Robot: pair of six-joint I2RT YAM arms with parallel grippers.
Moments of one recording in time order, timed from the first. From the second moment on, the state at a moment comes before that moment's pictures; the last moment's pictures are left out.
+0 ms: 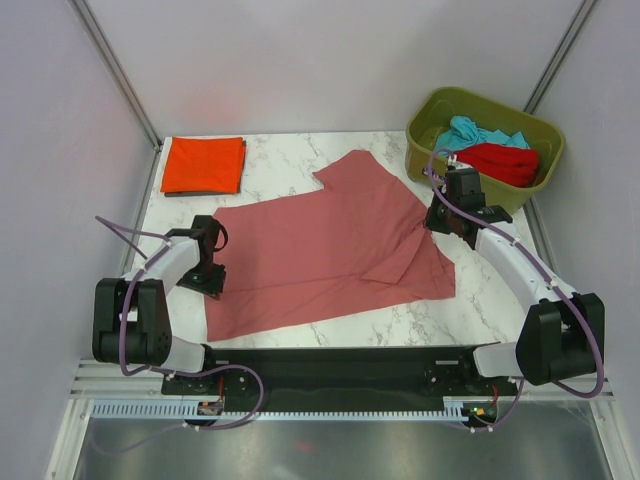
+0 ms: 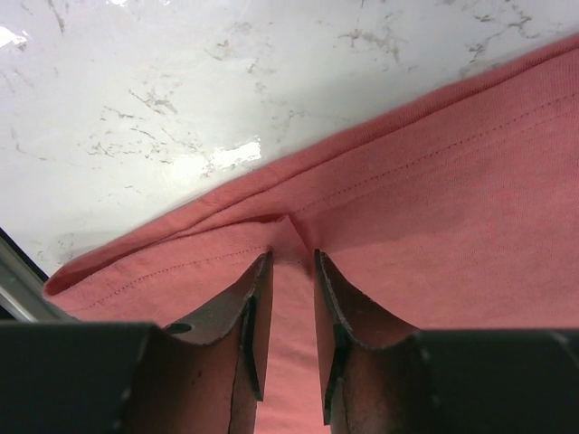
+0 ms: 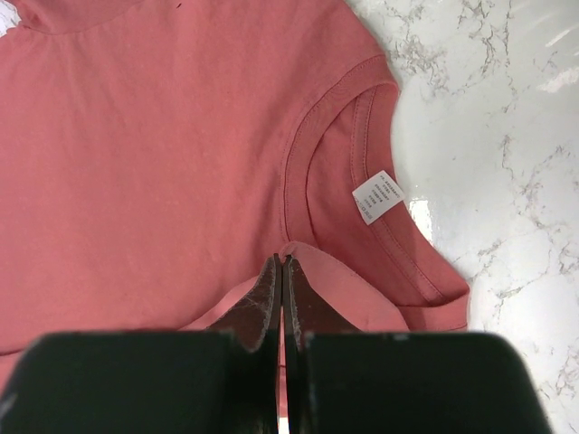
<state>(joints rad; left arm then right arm) -0.04 1.43 0.79 -0.90 -0.28 -1.34 0.18 1.36 1.02 -0.46 0.03 0.41</state>
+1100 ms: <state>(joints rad) -0.05 1.40 0.79 -0.97 -0.36 -1.38 0.23 1.47 1.13 -0.46 0.21 0.38</state>
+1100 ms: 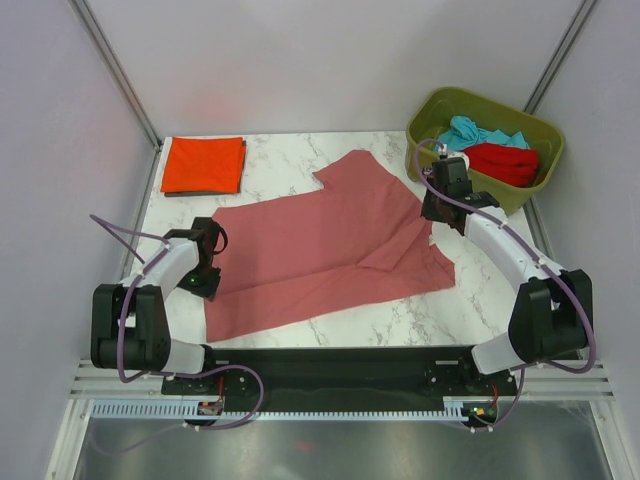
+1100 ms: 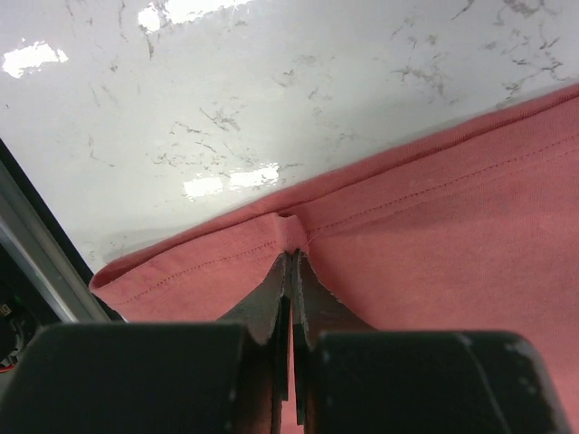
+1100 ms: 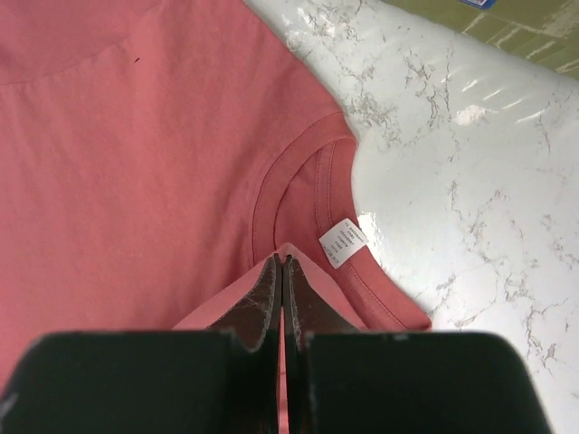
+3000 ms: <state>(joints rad) -0.29 1.38 0.71 -0.92 -0.38 -1.38 0.13 1.36 0.78 -0.64 0.23 0.55</state>
